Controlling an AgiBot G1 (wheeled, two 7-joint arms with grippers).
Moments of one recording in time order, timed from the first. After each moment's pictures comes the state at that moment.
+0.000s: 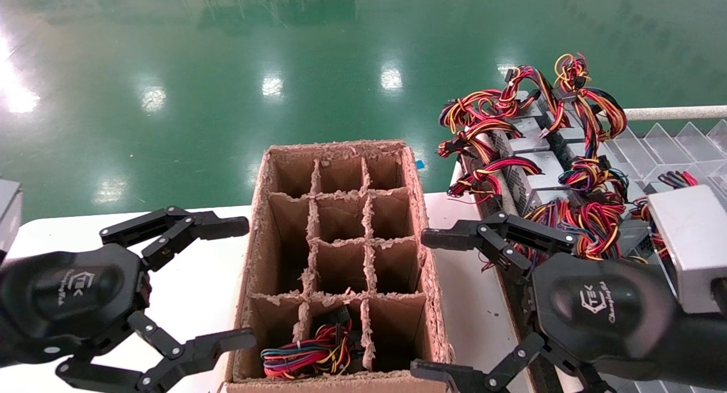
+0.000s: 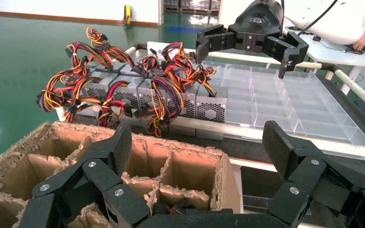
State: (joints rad) left arm -1.10 0.55 0.43 -1.23 0.62 1.41 -0.10; right arm 1.08 -0.61 -0.28 1.28 -0.74 -1.49 0.18
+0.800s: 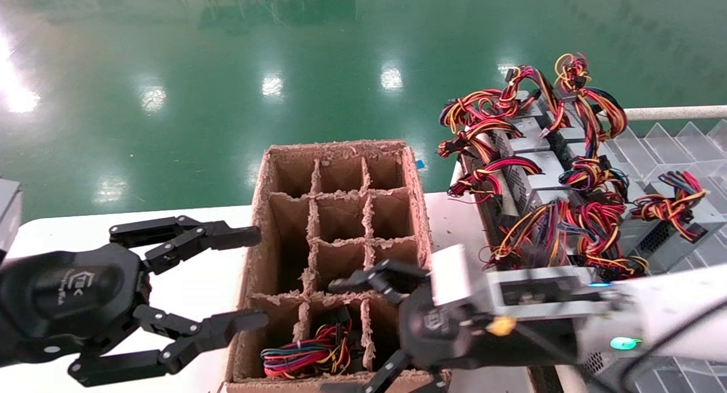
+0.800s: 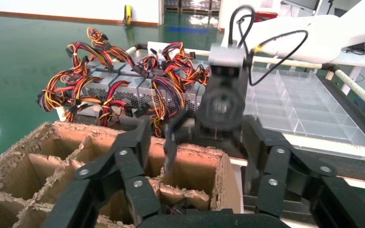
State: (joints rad) left arm -1.10 0.55 0.43 -1.23 0.62 1.41 -0.10; right arm 1.25 -0.95 -0.50 0.94 -1.03 -1.55 0.00
